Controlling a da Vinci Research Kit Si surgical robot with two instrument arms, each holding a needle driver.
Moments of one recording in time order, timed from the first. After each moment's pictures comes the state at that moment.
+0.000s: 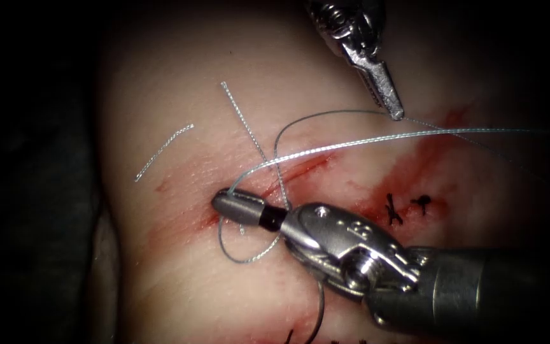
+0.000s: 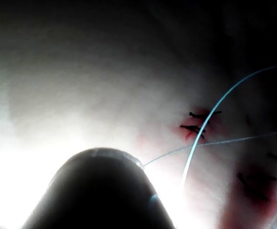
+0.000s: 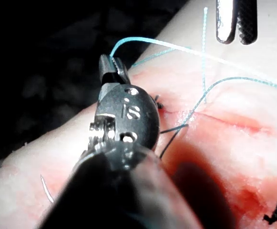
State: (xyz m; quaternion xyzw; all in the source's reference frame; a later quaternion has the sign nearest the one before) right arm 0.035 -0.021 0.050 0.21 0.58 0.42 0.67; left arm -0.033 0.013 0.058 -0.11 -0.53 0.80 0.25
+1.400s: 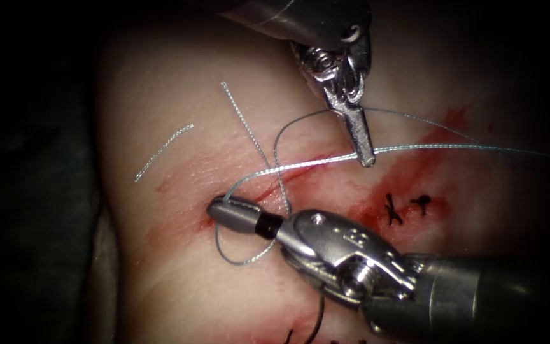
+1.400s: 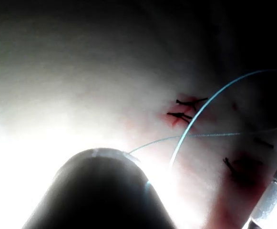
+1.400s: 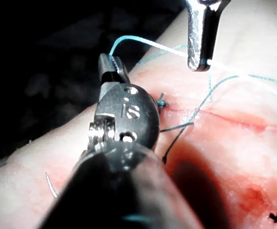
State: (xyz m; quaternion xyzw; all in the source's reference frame) right arm 0.035 -0.021 0.050 0.21 0.59 0.42 0.66; left arm -0.032 0.010 0.058 -0.10 -0.52 0.80 0.27
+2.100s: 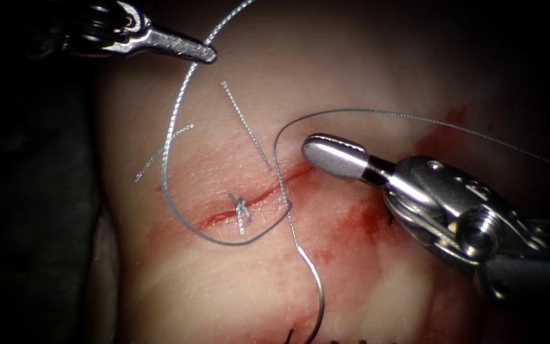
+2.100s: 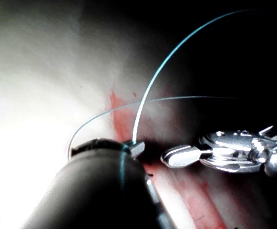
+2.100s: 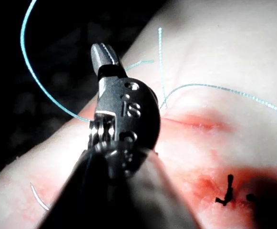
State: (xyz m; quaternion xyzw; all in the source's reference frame) right arm 0.026 -0.014 0.046 0.21 0.60 0.48 0.60; left arm -0.016 0.011 0.047 -0.45 -0.41 0.63 0.48
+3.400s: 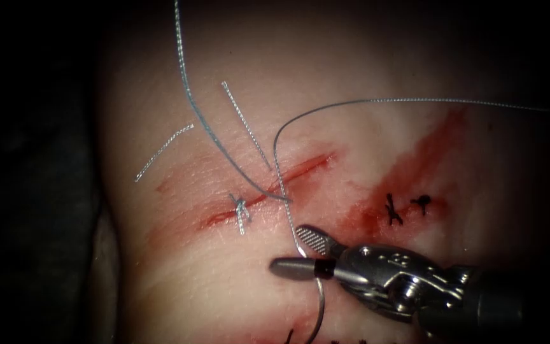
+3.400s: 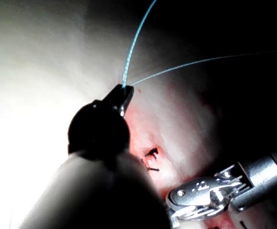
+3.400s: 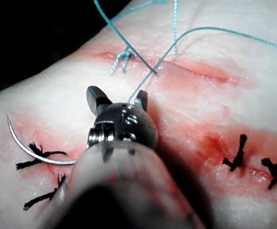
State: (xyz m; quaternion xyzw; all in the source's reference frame) right arm 0.029 -0.025 0.055 0.23 0.45 0.46 0.73; left arm -0.014 0.015 0.046 -0.55 -0.25 0.62 0.50
